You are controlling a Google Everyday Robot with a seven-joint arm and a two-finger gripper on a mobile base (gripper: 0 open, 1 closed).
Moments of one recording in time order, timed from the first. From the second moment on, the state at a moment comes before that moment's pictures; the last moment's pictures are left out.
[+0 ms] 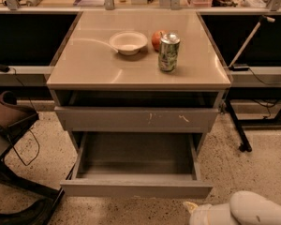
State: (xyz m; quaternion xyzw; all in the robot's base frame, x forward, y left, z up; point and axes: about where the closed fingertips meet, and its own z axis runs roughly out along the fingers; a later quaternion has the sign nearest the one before) arm 0.304 -0.114 0.480 -0.41 0.83 0.31 0.20
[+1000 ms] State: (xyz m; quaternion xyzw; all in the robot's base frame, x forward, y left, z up) arm 0.393 -0.118 0.384 -0.34 0.89 0.25 0.18
